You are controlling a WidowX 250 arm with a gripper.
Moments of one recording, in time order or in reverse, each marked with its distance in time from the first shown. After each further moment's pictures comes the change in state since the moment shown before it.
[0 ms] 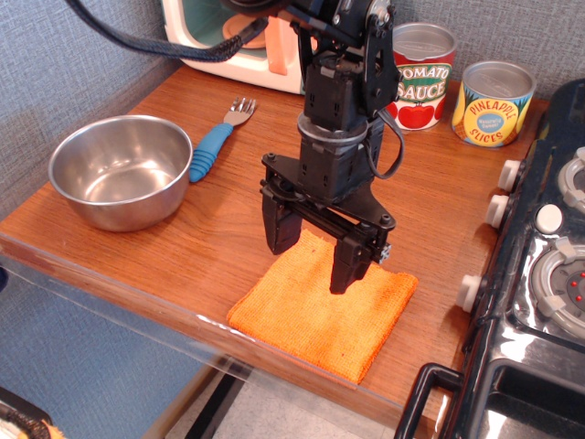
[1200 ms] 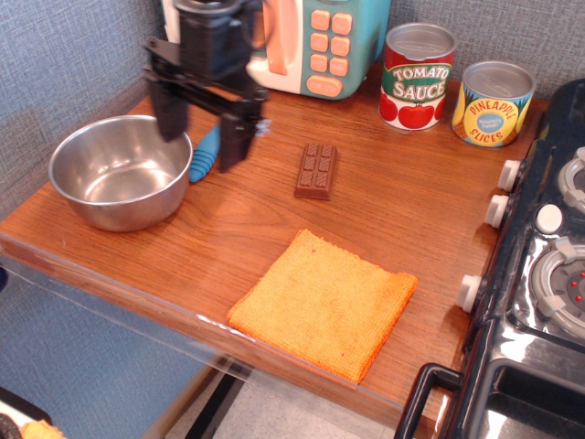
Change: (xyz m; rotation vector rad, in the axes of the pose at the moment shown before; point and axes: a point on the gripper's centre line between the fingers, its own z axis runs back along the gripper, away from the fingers) arm -0.012 0.124 0.044 0.124 -0.024 0.175
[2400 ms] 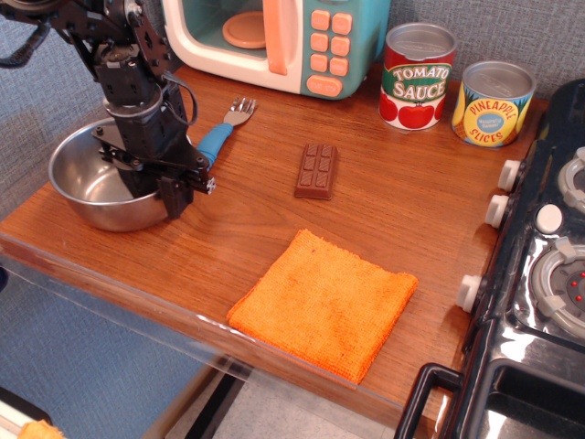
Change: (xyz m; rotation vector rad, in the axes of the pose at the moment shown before) arm -0.005 0.029 -0.072 -0.084 -0.179 0.142
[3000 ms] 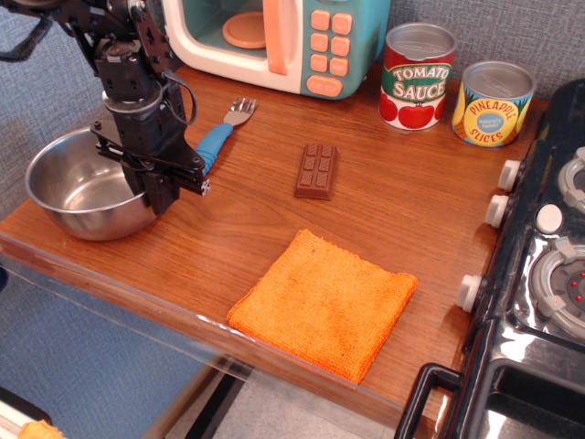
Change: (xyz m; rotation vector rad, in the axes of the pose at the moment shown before) arm -0.003 -0.005 0.003 0.001 0.052 -0.054
